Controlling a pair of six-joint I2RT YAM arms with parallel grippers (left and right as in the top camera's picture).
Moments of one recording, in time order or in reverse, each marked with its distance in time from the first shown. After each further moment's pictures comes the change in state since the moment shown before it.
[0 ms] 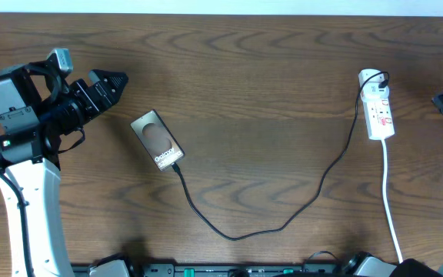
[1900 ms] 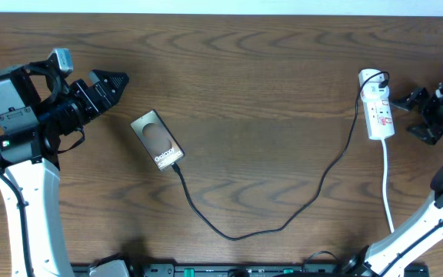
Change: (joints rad) left arm 0.004 0.000 0.000 -0.002 0.034 0.000; right arm 0.000 0.787 0.003 0.334 -0.211 -0.142
